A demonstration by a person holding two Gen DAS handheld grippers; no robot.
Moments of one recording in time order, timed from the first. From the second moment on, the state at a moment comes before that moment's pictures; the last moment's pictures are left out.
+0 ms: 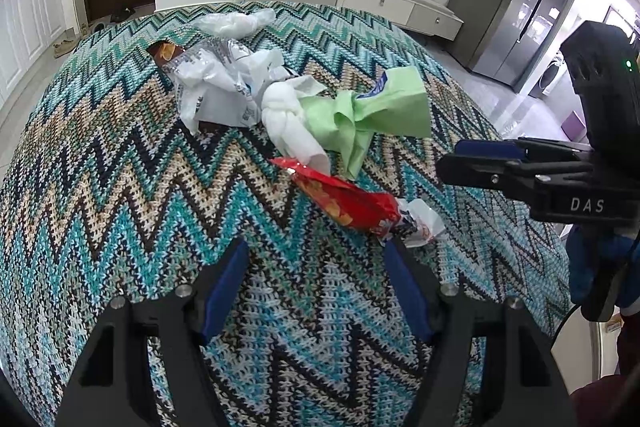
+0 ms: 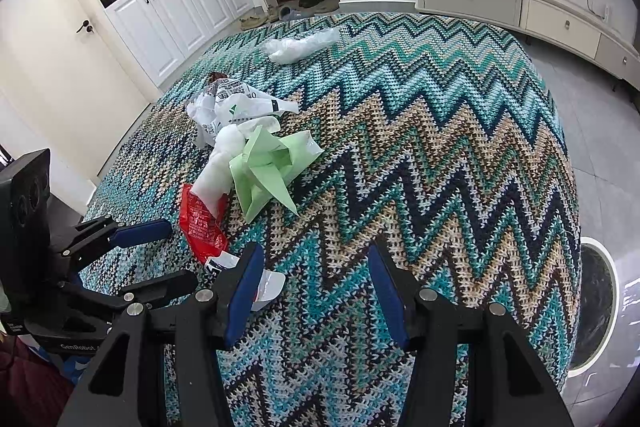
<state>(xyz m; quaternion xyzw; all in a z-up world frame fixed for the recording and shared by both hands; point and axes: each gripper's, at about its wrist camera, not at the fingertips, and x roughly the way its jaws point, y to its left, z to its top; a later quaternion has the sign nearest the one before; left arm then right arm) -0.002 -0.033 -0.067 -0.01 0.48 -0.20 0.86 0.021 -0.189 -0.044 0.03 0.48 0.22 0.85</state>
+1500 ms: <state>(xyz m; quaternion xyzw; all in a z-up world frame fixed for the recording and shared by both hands) 0.116 0.024 -0.057 -0.14 0.47 -0.12 0.87 -0.032 -0.172 -0.032 0.01 0.42 0.42 0.80</state>
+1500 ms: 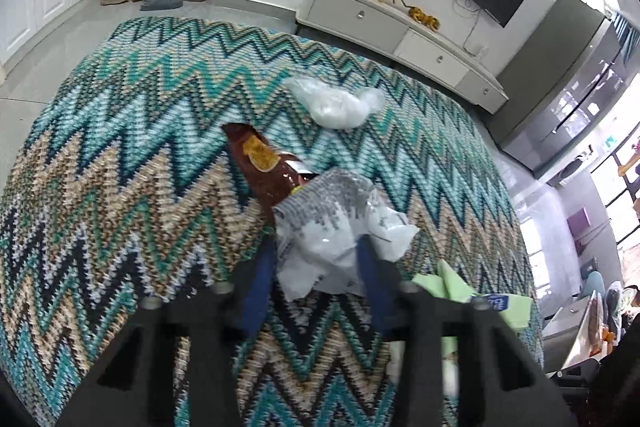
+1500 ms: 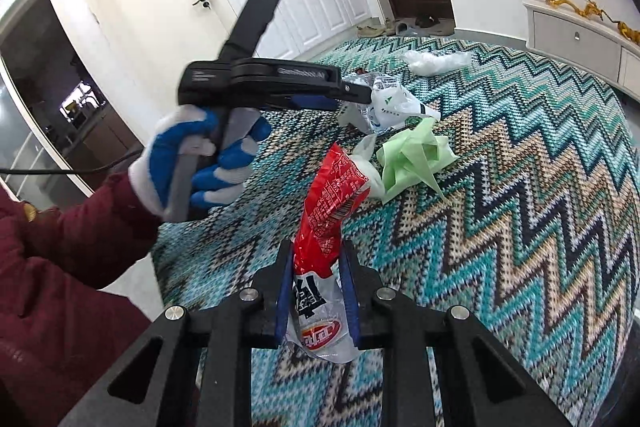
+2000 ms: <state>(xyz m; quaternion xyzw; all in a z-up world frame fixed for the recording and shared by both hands) 0.088 0.010 0.029 -0.12 0.39 -0.14 0.90 -0.040 -0.244 -0.007 0.08 0.36 0.36 0.86</state>
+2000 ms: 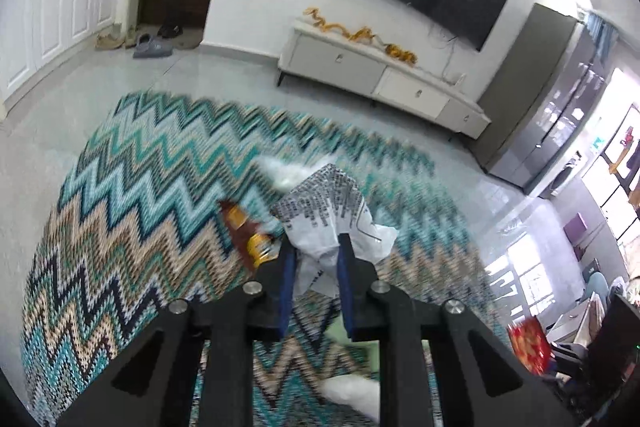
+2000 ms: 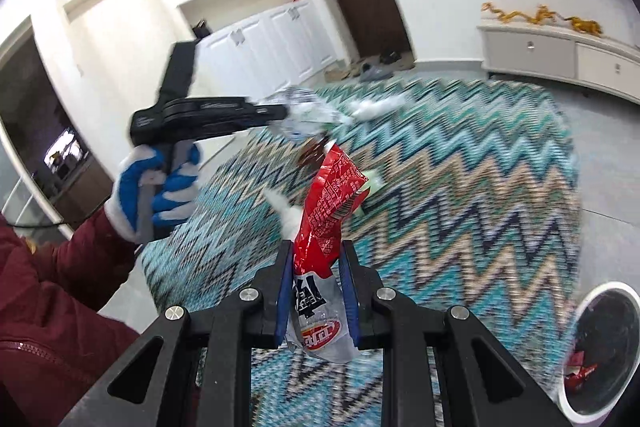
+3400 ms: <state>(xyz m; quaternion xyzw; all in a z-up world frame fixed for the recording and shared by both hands) 0.110 -0.459 -0.037 0.03 0.47 -0.40 0.79 -0.029 -0.584 -0.121 0.26 0.38 -0.12 0.88</state>
